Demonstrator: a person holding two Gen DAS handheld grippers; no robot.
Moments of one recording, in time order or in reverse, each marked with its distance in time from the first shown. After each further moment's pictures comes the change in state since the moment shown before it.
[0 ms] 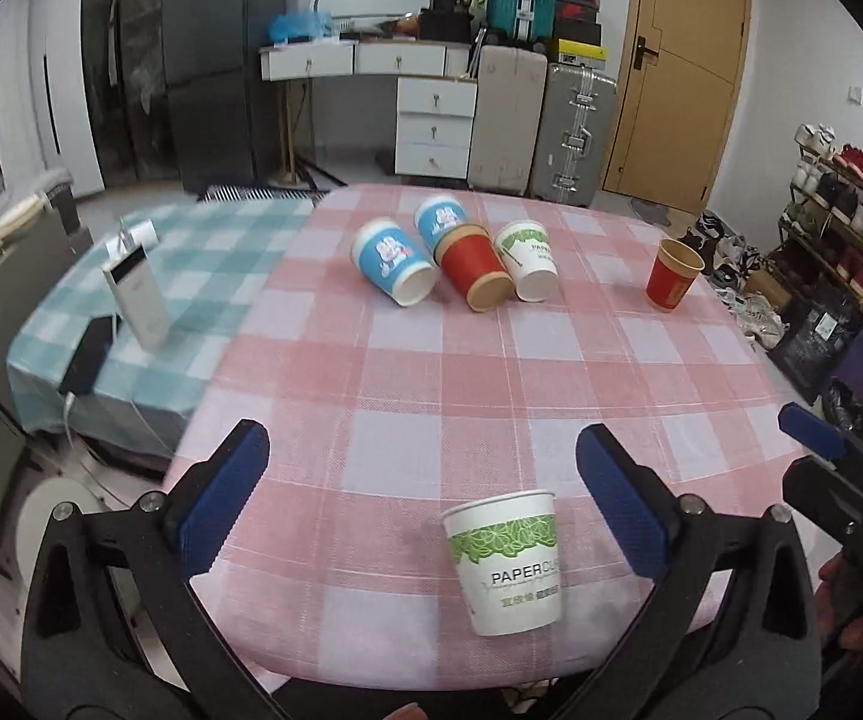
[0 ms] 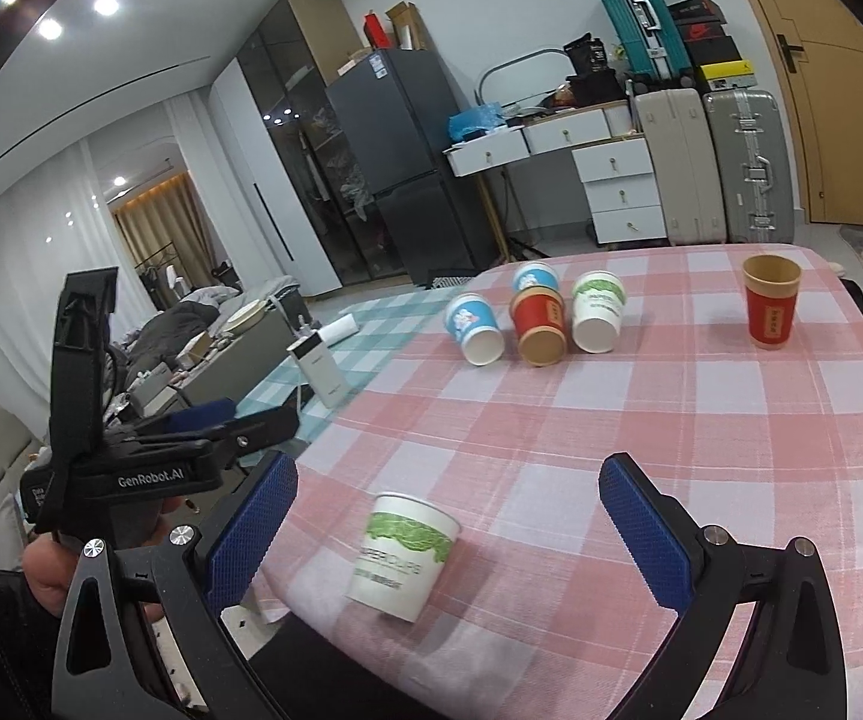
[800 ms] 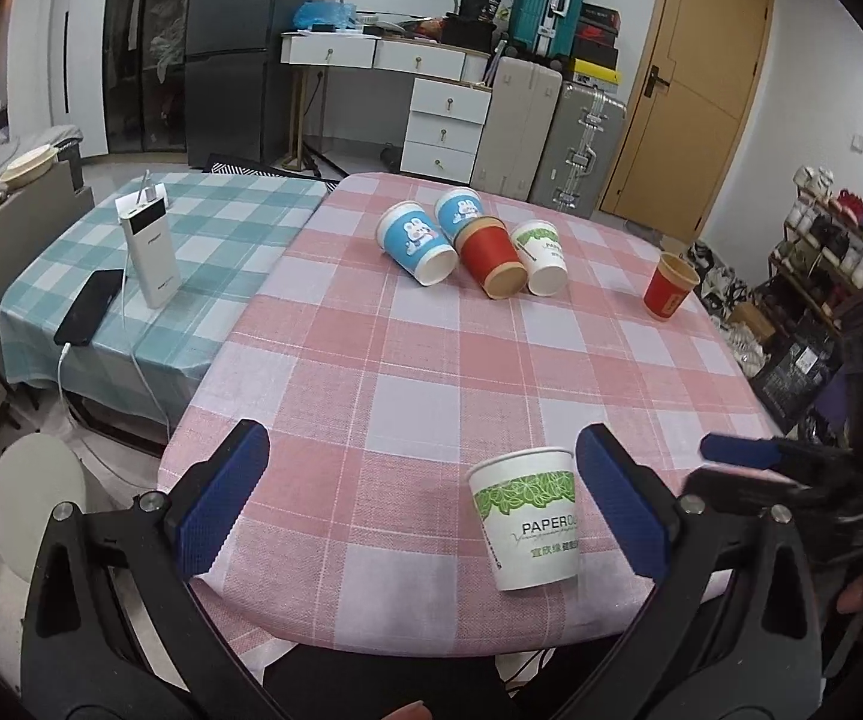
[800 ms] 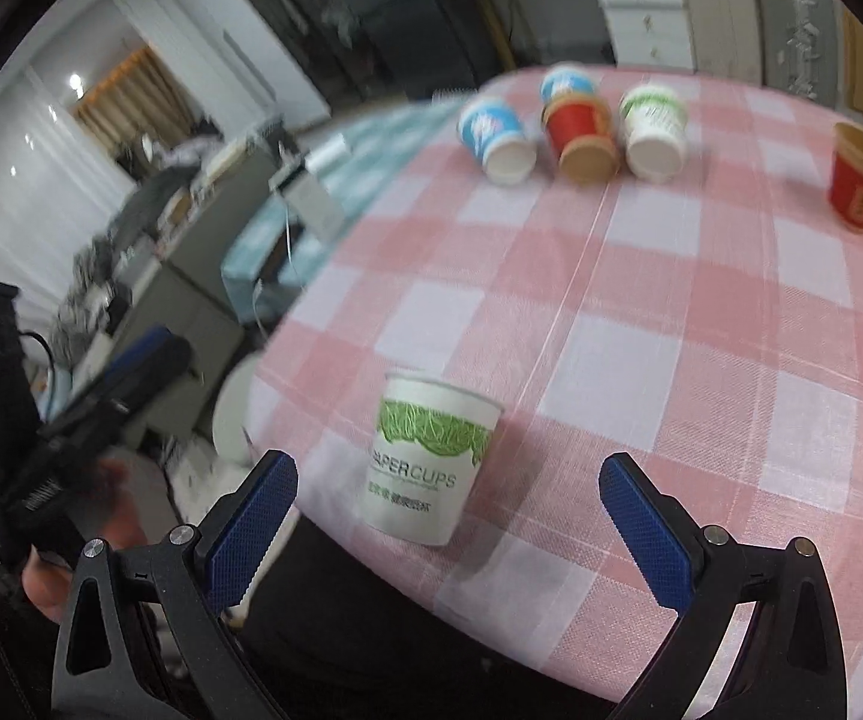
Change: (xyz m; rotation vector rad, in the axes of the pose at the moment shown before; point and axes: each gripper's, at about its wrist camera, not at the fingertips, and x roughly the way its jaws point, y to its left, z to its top) left arm -0.030 0.048 -0.037 -0.118 -0.011 -0.046; right arm 0.114 0.008 -0.008 0.038 0.598 -0.002
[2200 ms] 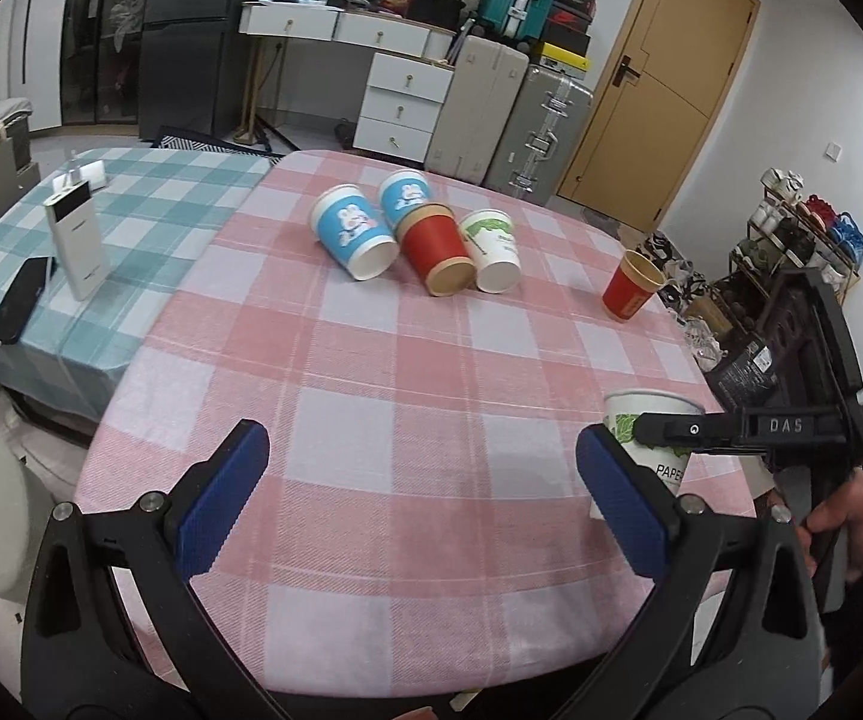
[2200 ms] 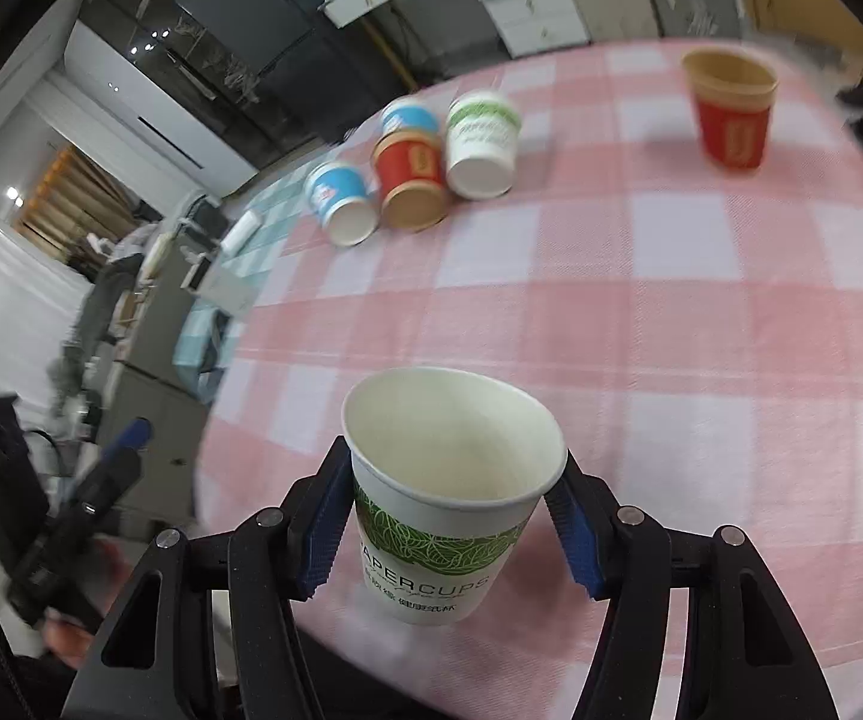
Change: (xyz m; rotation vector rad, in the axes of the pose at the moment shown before) left arm 0.063 -0.031 0.027 -0.011 0.082 -0.136; right arm -0.065 -0.123 0.010 0.248 -0.188 -0.089
